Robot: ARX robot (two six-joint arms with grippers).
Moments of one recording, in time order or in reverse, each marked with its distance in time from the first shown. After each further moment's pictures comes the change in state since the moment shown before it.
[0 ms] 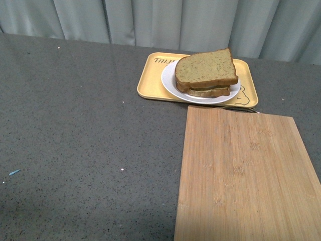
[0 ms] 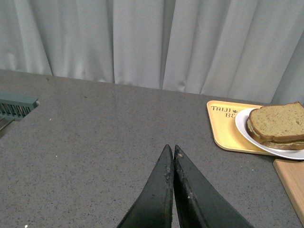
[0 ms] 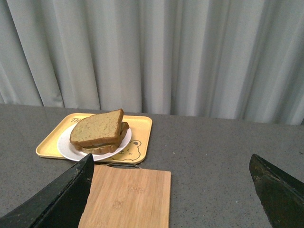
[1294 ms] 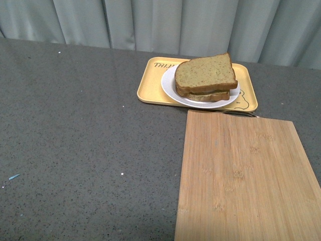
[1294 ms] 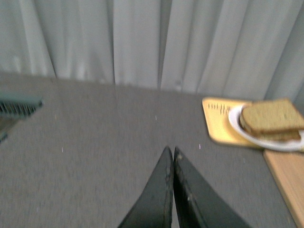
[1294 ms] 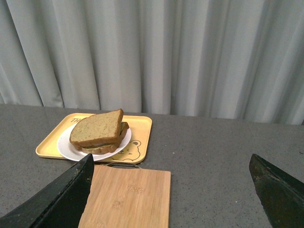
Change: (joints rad) left arm 0.000 -0.658 -0.001 -0.658 0.001 0.000; right arm 0.000 0.000 0.000 0.000 0.000 0.000
